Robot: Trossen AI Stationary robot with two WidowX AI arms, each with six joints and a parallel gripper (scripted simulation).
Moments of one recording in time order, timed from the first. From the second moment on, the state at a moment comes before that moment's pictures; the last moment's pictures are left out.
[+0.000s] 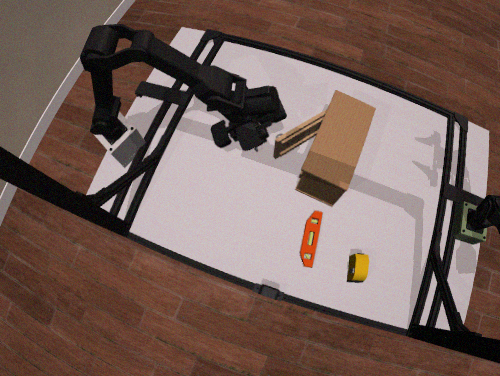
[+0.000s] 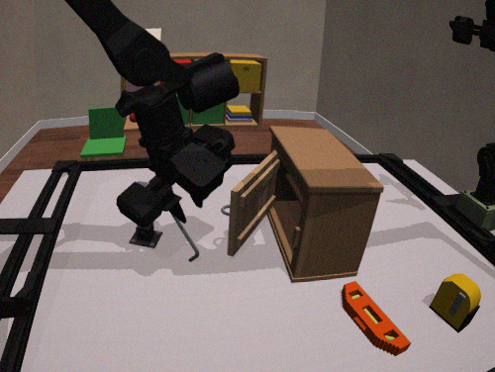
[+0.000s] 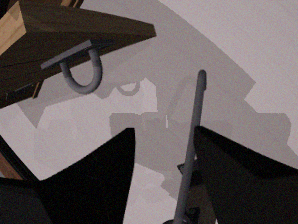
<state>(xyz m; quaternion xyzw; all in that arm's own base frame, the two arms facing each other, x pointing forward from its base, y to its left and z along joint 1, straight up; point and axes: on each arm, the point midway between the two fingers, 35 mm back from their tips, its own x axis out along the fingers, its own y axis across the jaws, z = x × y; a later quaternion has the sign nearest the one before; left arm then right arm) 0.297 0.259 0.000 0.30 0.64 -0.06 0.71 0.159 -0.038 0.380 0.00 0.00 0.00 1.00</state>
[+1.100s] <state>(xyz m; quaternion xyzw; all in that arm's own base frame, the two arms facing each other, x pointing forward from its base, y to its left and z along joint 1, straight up) 0.305 0.264 -0.031 0.31 0.63 -0.05 0.71 0.159 -0.038 0.380 0.00 0.00 0.00 1.00</state>
